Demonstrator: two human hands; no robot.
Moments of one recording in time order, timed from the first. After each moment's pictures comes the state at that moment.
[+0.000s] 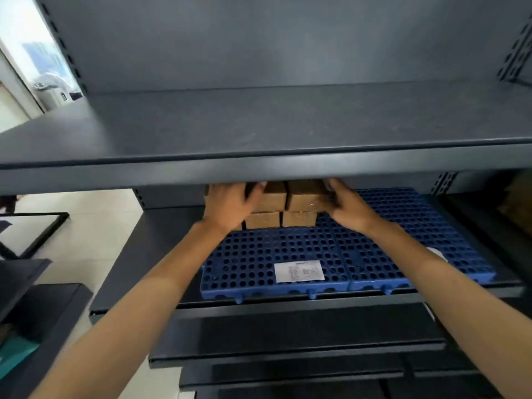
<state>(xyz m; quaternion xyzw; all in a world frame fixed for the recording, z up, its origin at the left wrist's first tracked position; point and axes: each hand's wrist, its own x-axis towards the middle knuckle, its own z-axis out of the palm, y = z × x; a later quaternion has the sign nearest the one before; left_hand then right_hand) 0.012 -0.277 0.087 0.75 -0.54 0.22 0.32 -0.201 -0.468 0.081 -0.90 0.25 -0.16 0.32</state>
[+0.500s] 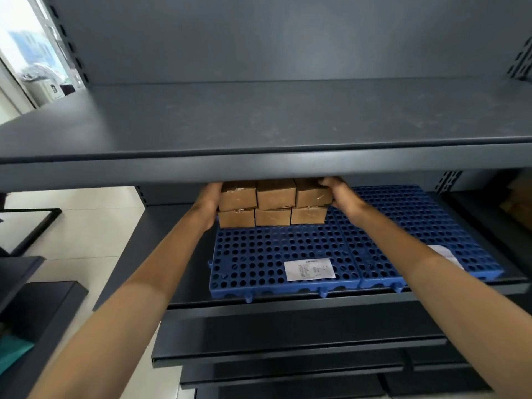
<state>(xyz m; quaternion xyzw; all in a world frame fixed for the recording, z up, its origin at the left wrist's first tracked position) 0.062 -0.258 0.078 0.66 -0.27 -0.33 0.63 -0.161 -0.451 0.088 -0.73 0.34 -0.19 0.57</state>
